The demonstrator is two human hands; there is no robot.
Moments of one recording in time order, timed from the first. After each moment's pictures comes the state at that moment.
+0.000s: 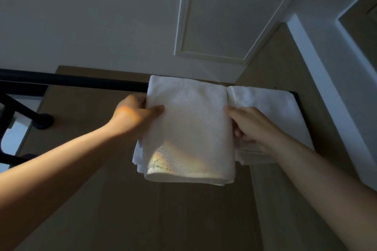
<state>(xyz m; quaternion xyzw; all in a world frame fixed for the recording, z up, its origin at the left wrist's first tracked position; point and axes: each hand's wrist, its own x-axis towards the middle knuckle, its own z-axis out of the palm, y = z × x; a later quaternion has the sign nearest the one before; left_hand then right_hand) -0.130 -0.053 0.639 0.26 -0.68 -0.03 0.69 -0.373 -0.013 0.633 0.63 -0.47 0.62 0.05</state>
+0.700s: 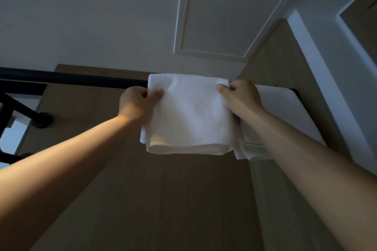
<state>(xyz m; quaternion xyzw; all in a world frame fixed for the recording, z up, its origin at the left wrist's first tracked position) -0.140 -0.087 0.673 0.30 -0.62 0.05 0.72 -0.367 -0.038 0.687 0.55 -0.43 0.67 0.26</state>
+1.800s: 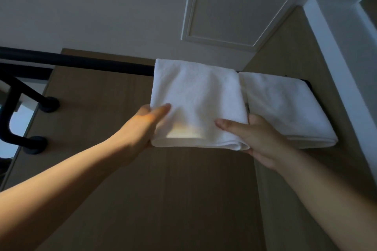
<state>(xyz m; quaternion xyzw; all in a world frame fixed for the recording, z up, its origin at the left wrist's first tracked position) -0.127 -0.071 0.591 0.20 -0.71 -0.26 0.63 -0.357 -0.021 0.590 0.66 -0.36 0.64 -0.14</state>
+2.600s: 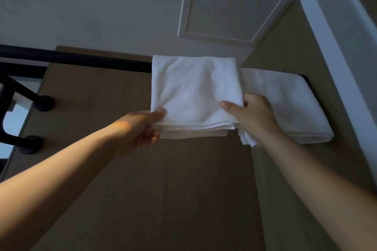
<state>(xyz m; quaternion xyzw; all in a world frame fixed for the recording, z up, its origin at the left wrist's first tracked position) -0.120 -0.101 0.608 0.20 -0.69 -0.42 0.56 -0.364 -0.042 0.618 0.59 -0.39 0.69 0.15</state>
